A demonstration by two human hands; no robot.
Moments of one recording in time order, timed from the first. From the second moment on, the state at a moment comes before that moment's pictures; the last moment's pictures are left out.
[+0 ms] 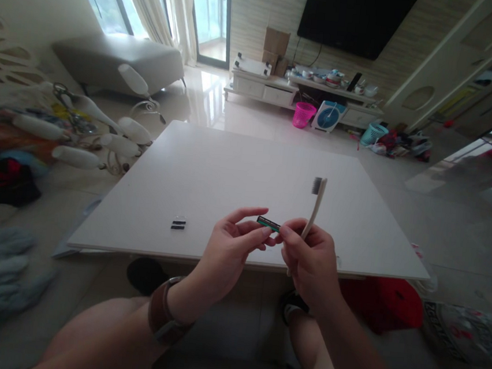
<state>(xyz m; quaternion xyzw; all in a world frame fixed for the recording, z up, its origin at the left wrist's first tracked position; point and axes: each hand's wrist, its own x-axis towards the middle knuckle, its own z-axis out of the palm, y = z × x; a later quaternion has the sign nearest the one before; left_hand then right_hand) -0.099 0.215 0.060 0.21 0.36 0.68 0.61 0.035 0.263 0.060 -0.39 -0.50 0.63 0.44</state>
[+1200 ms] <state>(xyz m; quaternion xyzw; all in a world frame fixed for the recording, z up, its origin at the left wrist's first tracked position) -0.111 0.231 0.039 0.34 0.45 0.64 0.52 0.047 0.278 0.047 -0.42 -0.56 0.57 0.44</state>
